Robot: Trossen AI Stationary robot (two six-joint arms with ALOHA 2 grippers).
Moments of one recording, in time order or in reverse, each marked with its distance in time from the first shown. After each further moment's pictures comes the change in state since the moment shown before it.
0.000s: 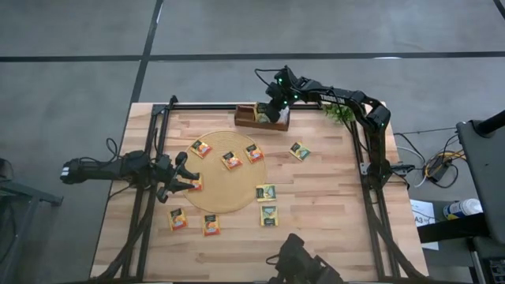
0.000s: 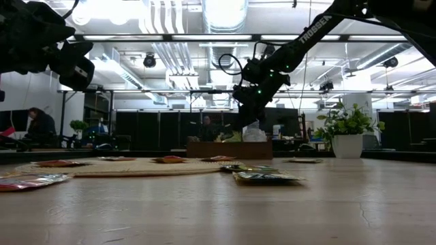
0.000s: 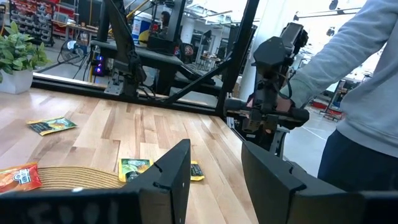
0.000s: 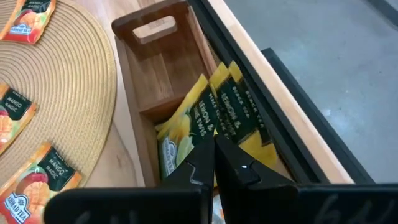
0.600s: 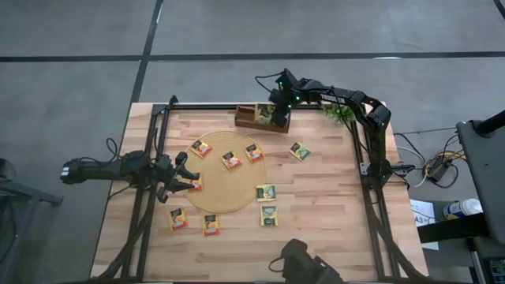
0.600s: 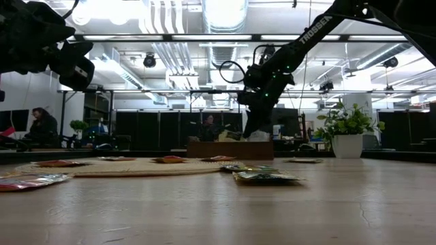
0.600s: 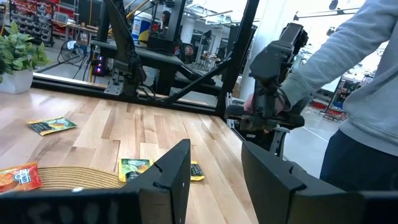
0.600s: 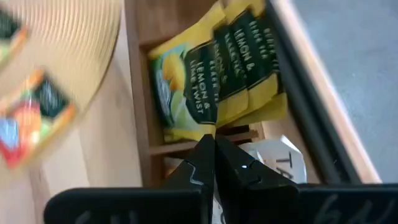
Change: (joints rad) left arm 0.000 0.000 0.000 0.000 0.000 0.000; right arm -0.005 0.000 -0.005 -0.173 0.001 -0.190
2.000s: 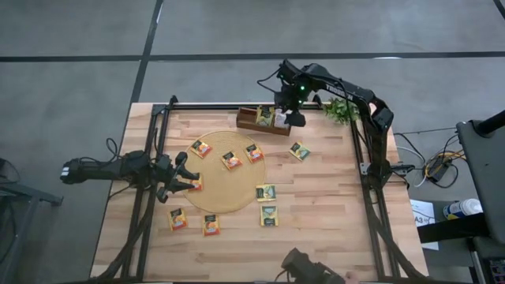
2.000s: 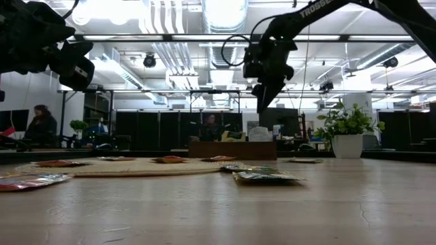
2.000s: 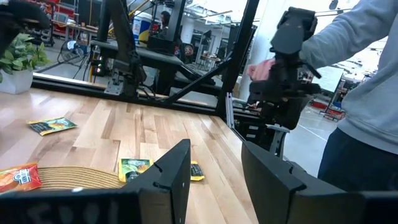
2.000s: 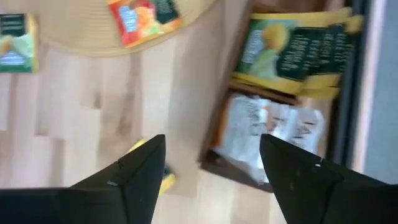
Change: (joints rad) left arm 0.000 0.000 0.000 0.000 0.000 0.000; right arm 0.040 -0.043 0.303 -0.643 -0.019 -0.448
